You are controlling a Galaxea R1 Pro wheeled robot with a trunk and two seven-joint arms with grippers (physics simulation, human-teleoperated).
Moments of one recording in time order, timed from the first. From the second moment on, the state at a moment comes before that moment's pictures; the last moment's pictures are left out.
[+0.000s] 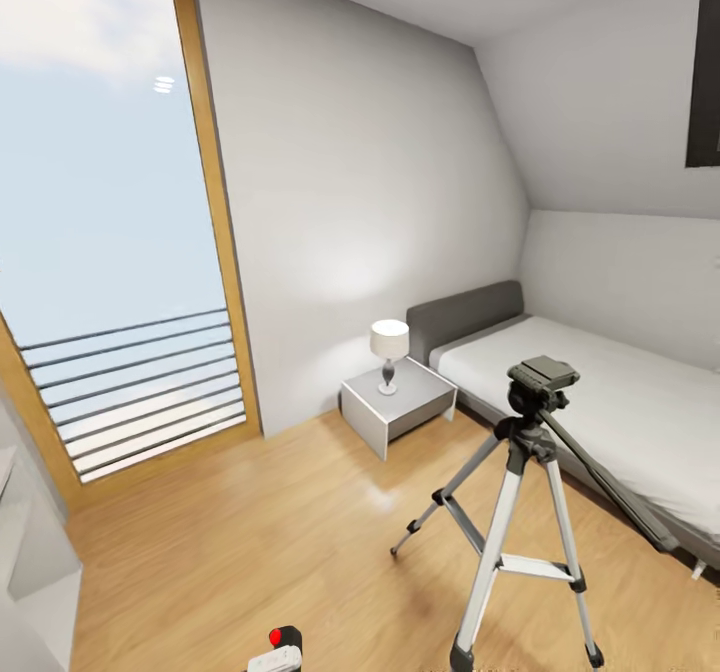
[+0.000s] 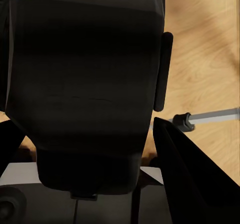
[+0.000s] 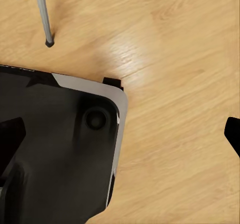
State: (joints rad) left arm -0.23 -0.06 -0.25 -0.56 0.52 0.31 0.07; right arm -0.15 -0.10 -0.13 -0.04 0.28 -0.11 0.12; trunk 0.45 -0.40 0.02
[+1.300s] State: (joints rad) left arm -0.23 -0.05 -0.25 -0.56 0.53 0.31 0.07; right arm -0.15 -0.10 -0.13 -0.04 0.28 -0.11 0.12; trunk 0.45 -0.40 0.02
